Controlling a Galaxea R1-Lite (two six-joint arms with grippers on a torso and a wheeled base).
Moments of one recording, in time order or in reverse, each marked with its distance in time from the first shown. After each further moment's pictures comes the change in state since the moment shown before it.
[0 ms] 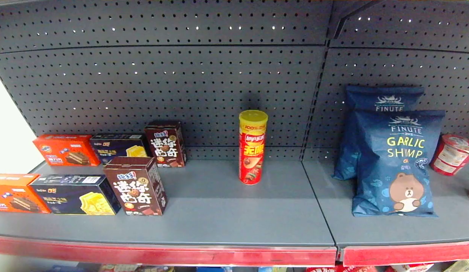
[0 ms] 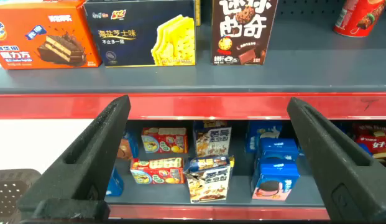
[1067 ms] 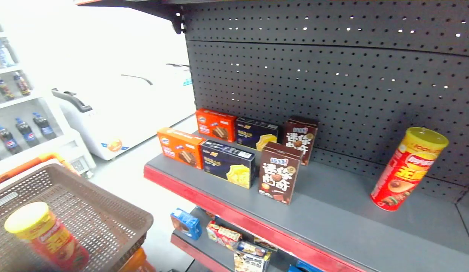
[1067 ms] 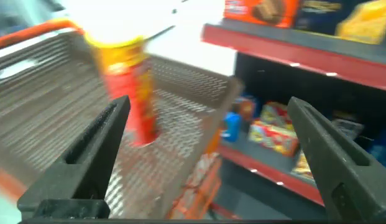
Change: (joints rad) left arm 0.000 0.000 0.000 0.000 0.017 -0.017; right arm 0.000 0.000 0.000 0.000 -0.001 0.000
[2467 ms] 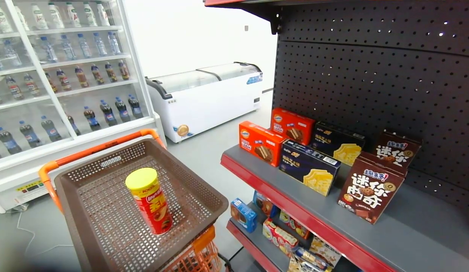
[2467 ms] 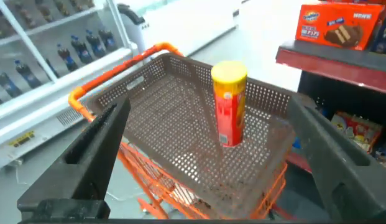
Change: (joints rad) left arm 0.000 0.340 -0.374 0.023 -0.053 0.139; right arm 0.000 0.000 0.000 0.000 0.000 0.000
